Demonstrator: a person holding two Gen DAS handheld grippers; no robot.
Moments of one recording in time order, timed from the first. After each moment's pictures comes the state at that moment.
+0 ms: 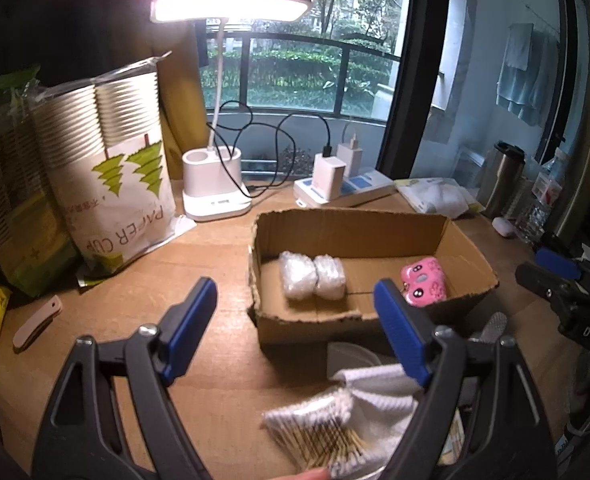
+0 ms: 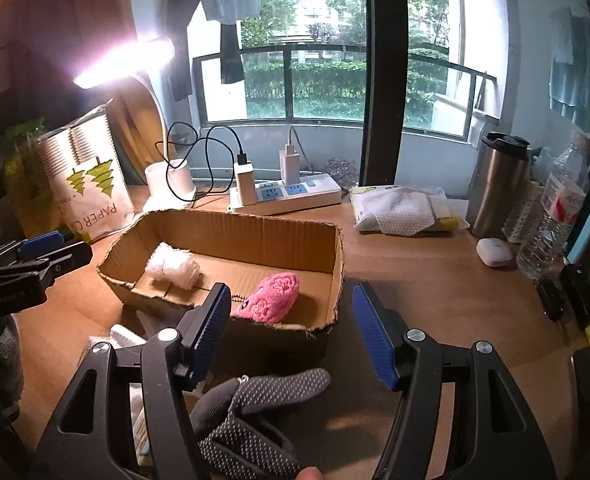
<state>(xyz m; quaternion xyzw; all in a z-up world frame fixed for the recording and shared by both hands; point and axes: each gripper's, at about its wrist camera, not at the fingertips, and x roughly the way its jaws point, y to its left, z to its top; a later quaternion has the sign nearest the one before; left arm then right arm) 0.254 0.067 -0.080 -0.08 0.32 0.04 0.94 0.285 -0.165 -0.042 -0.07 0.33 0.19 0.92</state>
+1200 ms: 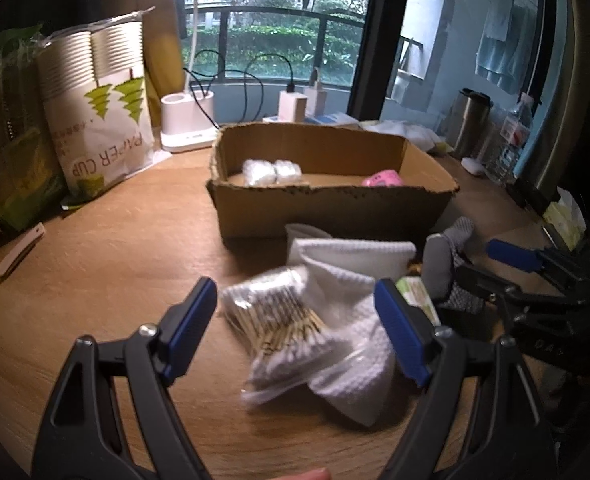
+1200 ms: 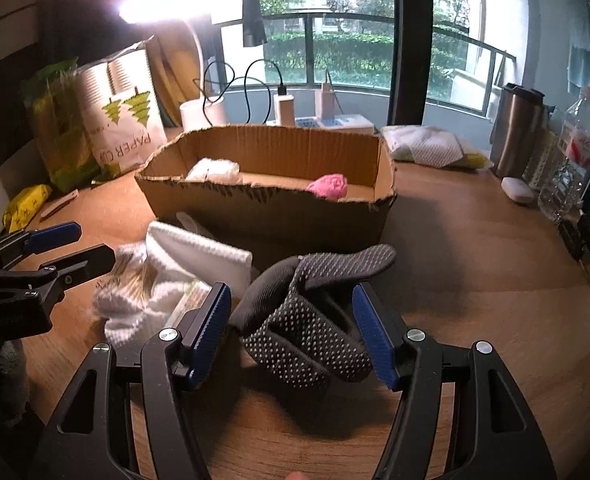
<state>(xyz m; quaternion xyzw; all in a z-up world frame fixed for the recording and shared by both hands) 0.191 0.027 -0.123 -0.07 0.36 0.00 0.93 0.226 -0.151 -0.096 -0.08 0.38 0.22 0.89</state>
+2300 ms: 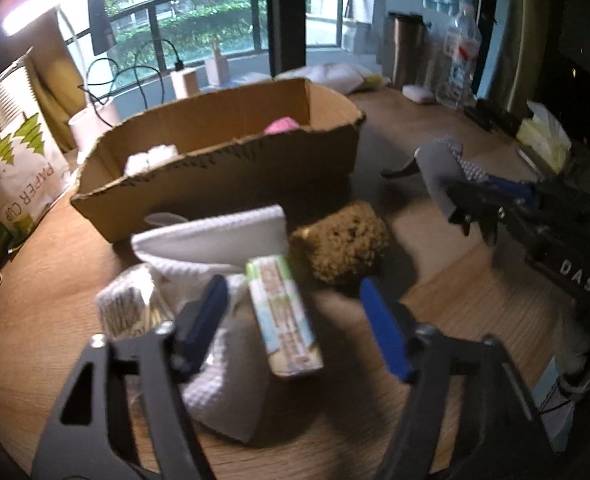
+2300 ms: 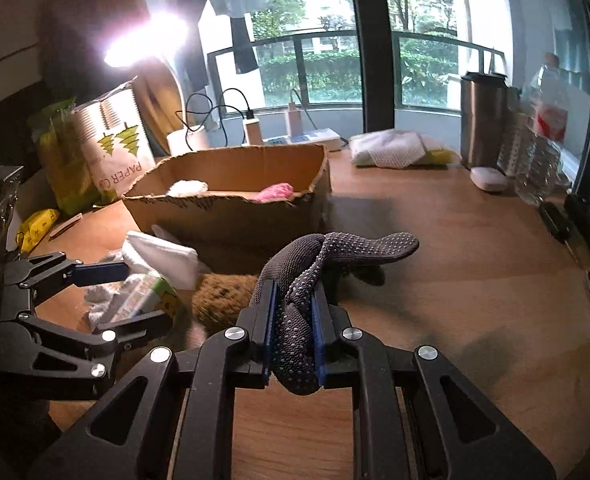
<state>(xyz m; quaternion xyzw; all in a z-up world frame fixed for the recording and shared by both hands) 0.219 -0.080 -0.143 0.04 0.43 -0.06 0.90 0.225 -0.236 -0.092 -0.03 0.35 0.23 0.91</state>
